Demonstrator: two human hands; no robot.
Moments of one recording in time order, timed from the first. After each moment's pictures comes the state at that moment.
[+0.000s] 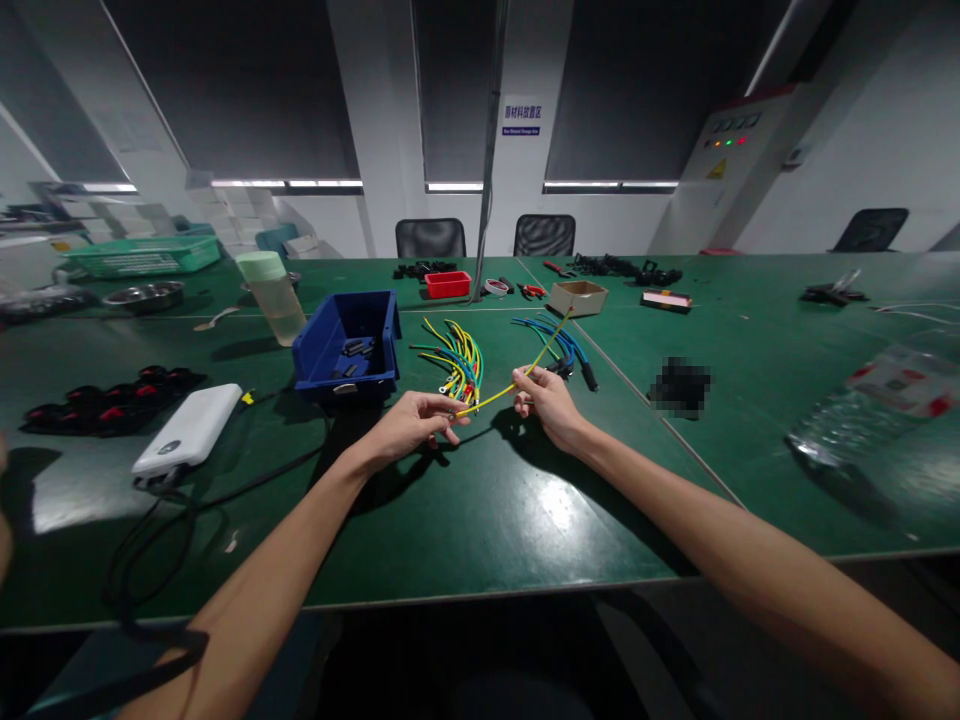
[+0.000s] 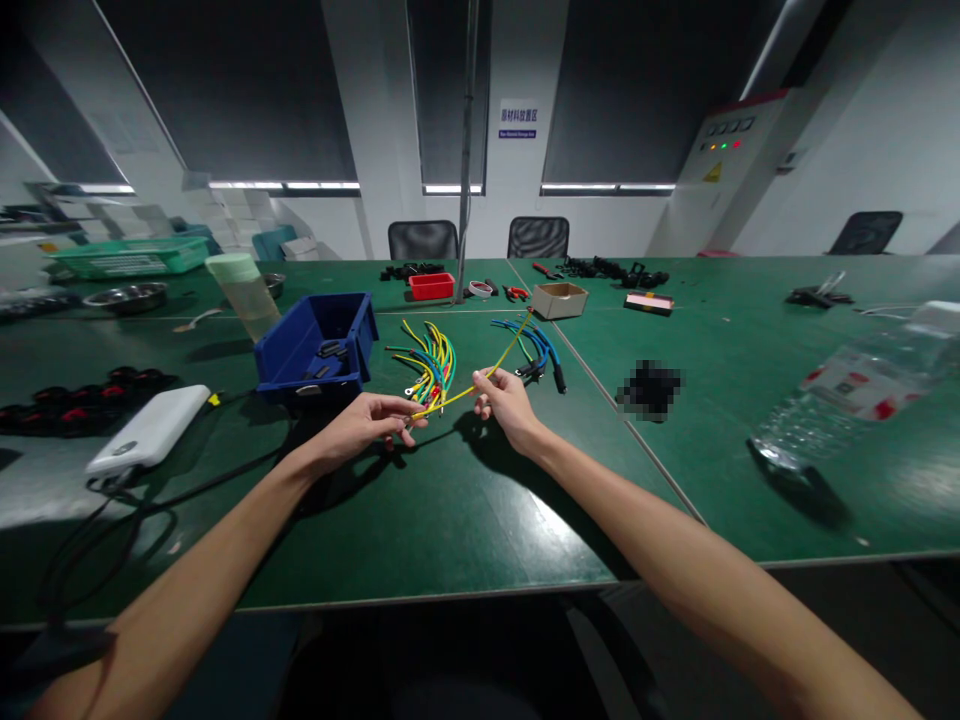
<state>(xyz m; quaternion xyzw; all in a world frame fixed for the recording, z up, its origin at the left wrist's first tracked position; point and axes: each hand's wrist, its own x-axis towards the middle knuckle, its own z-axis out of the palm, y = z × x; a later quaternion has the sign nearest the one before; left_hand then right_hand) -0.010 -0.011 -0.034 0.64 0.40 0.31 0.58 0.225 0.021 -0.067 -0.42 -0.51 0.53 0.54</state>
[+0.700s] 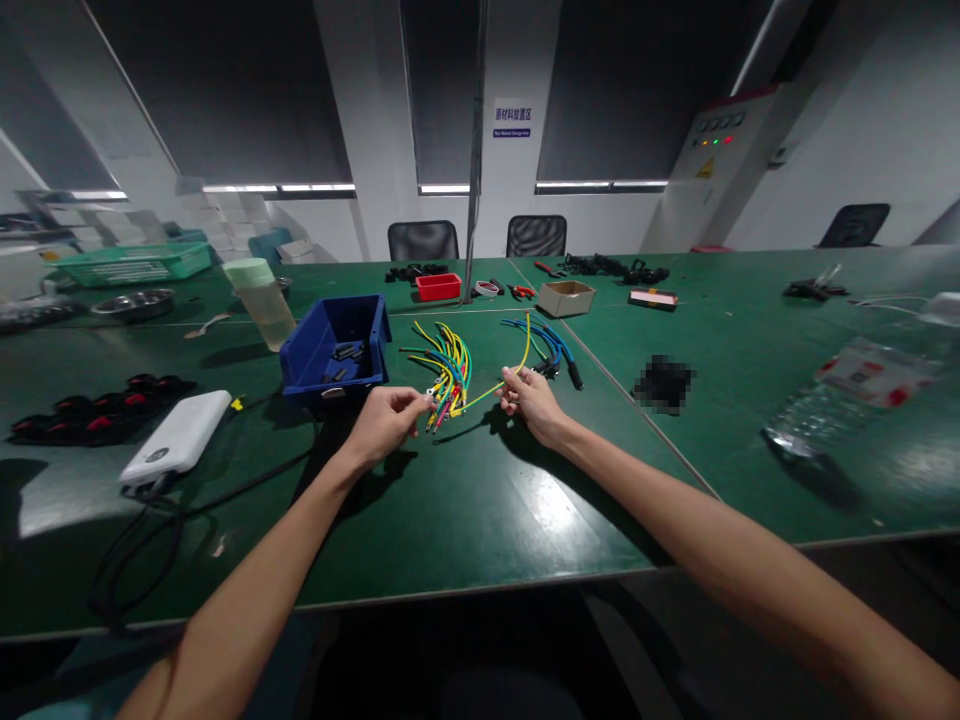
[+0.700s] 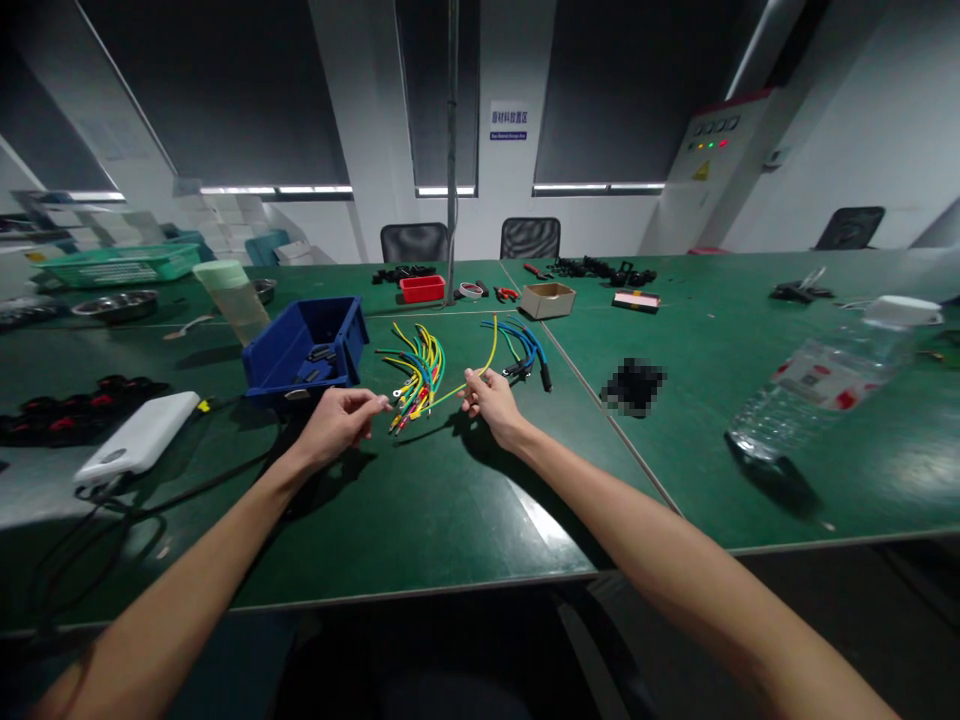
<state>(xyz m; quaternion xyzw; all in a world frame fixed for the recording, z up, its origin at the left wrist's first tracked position) -0.008 -0.018 -0.028 0.67 0.50 0.40 0.38 0.227 0.024 -0.069 -0.43 -0.48 0.54 0.54</state>
